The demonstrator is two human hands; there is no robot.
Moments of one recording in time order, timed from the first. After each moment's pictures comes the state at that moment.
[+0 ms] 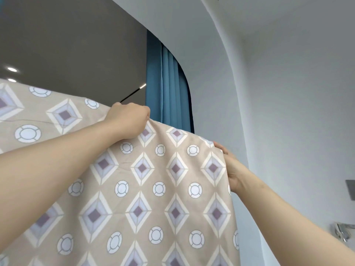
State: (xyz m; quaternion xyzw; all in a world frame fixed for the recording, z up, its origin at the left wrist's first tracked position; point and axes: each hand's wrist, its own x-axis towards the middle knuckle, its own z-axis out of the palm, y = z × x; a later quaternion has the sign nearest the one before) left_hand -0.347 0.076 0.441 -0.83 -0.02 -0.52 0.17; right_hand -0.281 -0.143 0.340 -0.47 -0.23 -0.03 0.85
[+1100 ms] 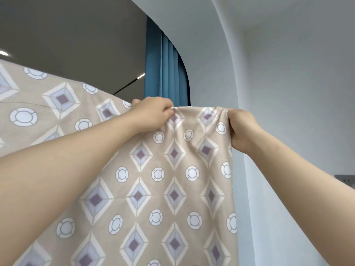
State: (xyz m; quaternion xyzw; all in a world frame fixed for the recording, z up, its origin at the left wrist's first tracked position) left_hand -0.345 0.039 0.428 -0.86 0.11 -0.50 0.00; right_hand -0.321 -0.157 0.392 -0.55 -0.26 -0.20 0.77
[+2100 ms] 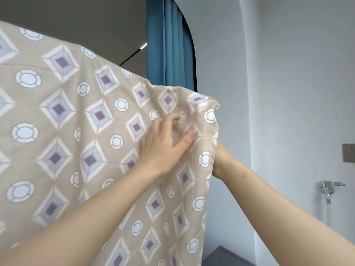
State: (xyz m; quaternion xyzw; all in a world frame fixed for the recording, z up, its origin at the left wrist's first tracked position) left_hand -0.351 0.014 0.276 -0.81 0.15 -0.50 -0.25; right_hand -0.303 -0.112 0.275 -0.61 -0.28 -0.05 0.74
